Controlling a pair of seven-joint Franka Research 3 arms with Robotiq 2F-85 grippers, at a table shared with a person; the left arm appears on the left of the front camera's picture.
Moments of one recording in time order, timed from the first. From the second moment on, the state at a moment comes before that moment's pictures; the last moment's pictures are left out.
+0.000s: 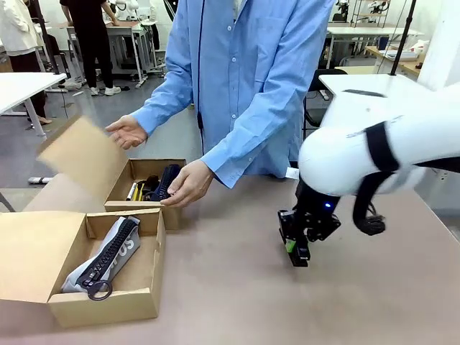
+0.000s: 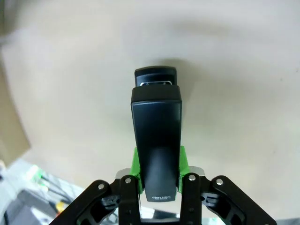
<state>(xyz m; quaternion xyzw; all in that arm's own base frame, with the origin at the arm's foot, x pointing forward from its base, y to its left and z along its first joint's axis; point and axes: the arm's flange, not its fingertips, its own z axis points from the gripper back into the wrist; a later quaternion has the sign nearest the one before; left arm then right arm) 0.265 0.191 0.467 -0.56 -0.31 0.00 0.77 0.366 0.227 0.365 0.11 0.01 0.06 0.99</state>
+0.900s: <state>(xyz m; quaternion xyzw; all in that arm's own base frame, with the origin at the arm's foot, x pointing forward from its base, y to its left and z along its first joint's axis) 0.265 0.191 0.467 -0.56 -0.31 0.00 0.77 0.334 0.222 0.399 0.25 -0.05 0.20 0.95</state>
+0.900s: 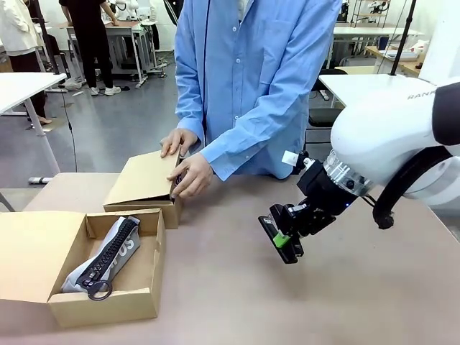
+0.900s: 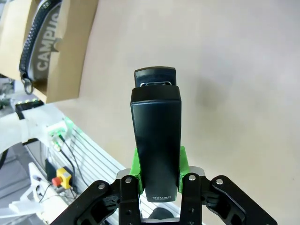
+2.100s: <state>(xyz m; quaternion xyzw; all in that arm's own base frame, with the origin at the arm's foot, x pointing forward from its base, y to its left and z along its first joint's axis) 0.265 0.191 0.467 -0.56 -0.31 0.00 0.77 0.335 0.222 0.399 0.24 -0.05 0.20 0.95</state>
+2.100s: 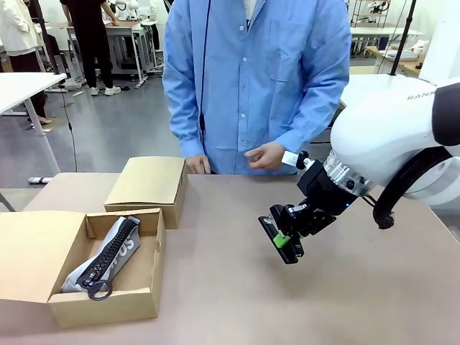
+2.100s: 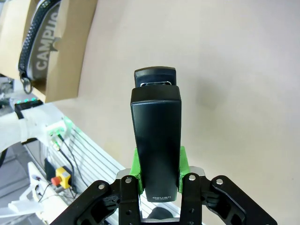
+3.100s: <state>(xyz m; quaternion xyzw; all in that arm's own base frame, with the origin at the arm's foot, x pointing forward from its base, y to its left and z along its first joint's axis) 0.265 0.191 0.467 -0.56 -0.31 0.00 0.77 0.280 0.476 0.420 0.34 0.03 0.16 0.92</state>
